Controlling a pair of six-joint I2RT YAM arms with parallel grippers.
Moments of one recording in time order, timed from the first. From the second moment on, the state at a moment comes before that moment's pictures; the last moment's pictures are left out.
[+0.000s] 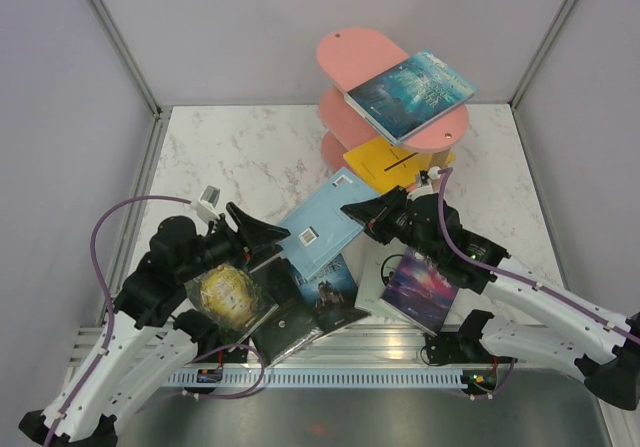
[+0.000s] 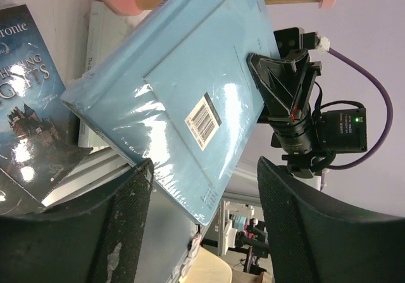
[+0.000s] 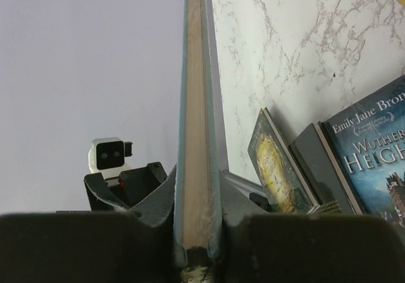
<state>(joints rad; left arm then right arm) -0.52 0.52 0.72 -0.49 0.37 -1.28 0.88 0.93 0.81 -0.16 0.15 1.45</state>
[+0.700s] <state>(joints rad) -0.52 0.61 0.75 -0.52 0.37 -1.28 0.88 0.96 0.99 -0.24 0.24 1.36</state>
